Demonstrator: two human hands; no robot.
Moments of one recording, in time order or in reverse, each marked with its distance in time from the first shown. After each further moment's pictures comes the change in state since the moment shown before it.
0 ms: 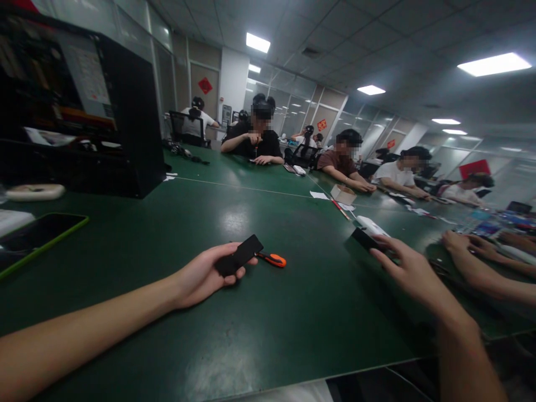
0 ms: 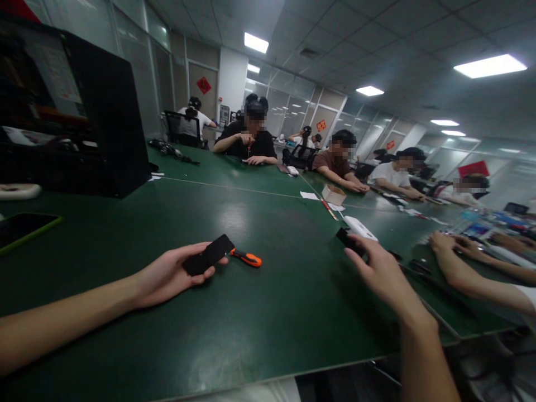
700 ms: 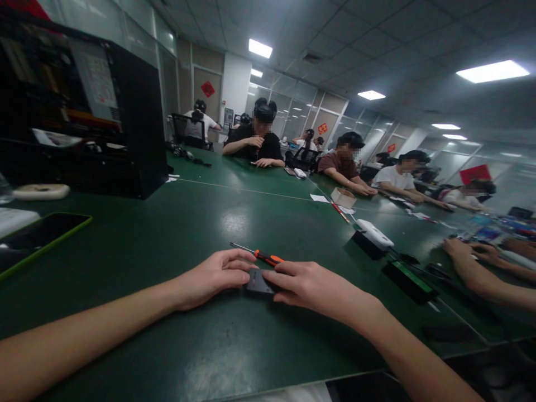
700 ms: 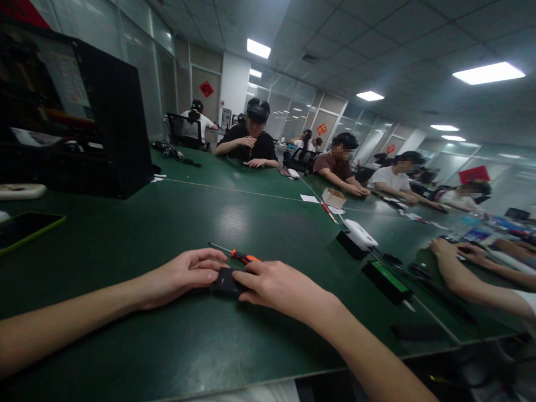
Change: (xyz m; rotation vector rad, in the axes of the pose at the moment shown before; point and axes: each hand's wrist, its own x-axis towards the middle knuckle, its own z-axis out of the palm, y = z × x) left_hand 0.001 -0.008 -0.006 0.359 -0.127 0.039; right_hand 0.003 -0.190 0.041 -0.035 -0.644 -0.844
